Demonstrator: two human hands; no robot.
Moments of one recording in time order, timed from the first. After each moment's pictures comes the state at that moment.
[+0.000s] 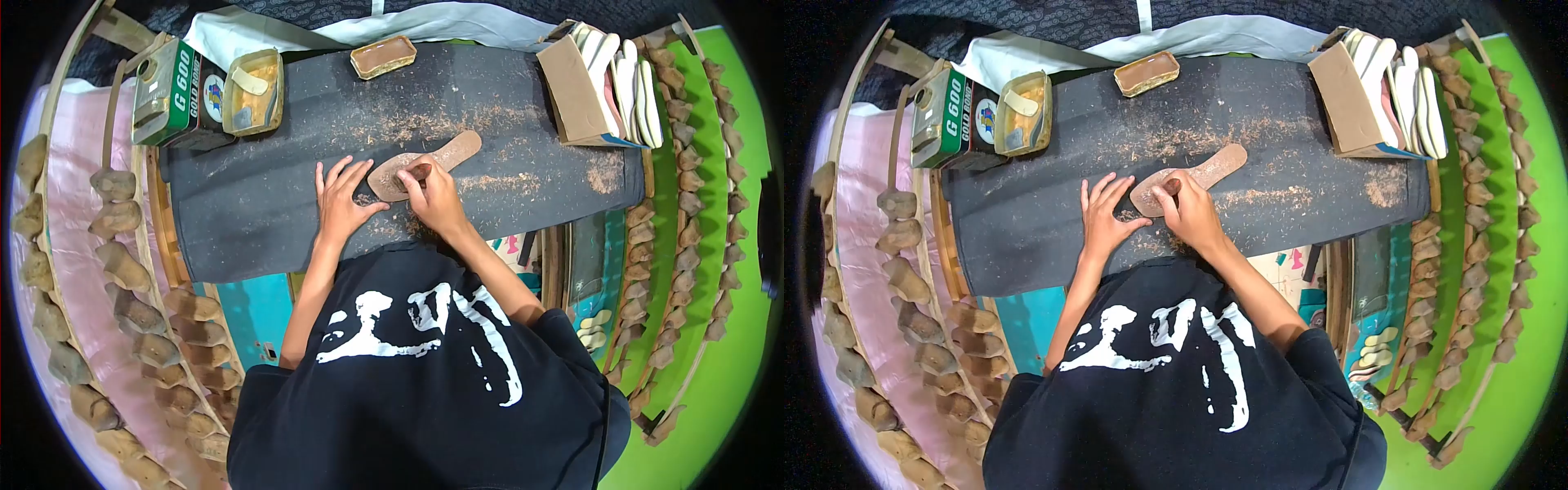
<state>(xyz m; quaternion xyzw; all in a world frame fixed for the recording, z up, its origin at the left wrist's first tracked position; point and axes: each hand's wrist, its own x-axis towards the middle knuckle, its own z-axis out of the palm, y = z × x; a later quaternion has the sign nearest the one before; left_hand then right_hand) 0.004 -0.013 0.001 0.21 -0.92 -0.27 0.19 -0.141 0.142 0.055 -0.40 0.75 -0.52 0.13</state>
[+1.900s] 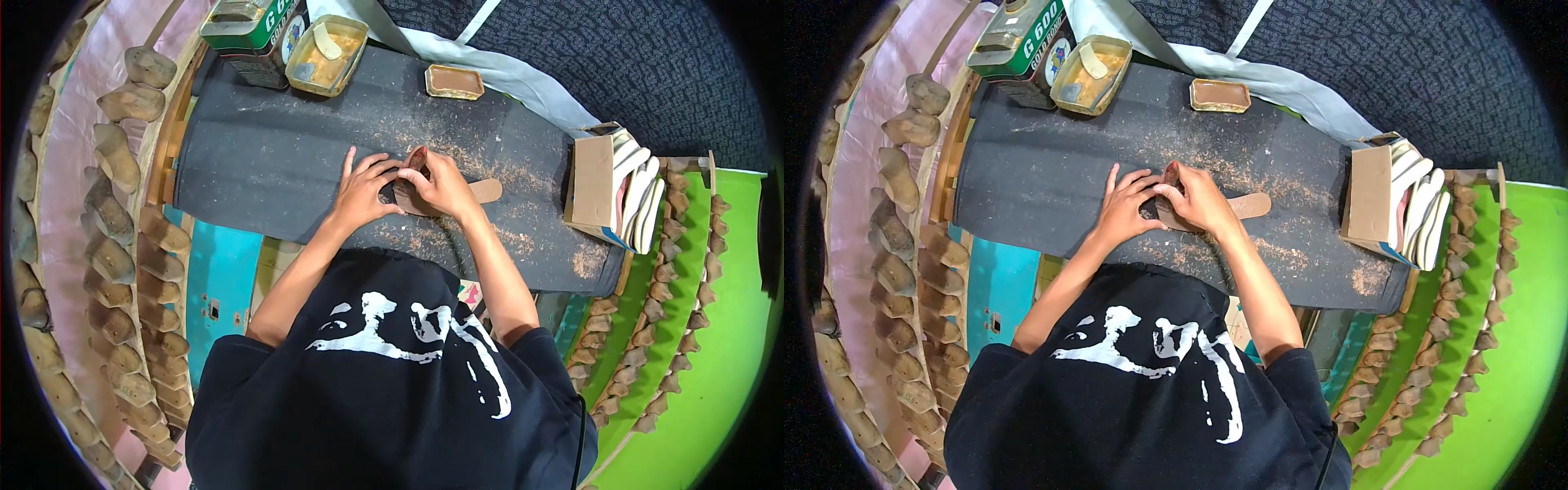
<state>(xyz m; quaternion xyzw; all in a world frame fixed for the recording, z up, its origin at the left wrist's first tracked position) 0.005 -0.013 -0.007 0.24 -0.90 -0.30 0.20 -0.188 0.069 0.076 -0.59 0.66 -0.35 0.29</state>
